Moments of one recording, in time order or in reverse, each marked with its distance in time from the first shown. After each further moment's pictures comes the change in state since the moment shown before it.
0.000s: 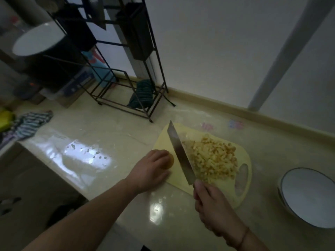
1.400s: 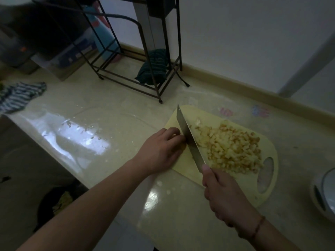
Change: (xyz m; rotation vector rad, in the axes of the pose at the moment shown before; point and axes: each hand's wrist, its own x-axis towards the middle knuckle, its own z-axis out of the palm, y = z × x) left_hand 0.017 -0.010 0.011 0.075 0.137 0.067; right_hand 0.033 0.008 0.017 -0.385 0.122 -0.155
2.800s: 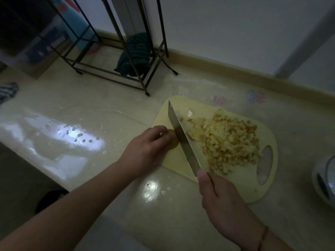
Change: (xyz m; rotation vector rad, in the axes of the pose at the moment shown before) left_hand -0.011 -0.009 0.001 -0.026 0.101 0.069; right_hand -0.017 -0.001 0.002 -0.080 0.078 -0.111
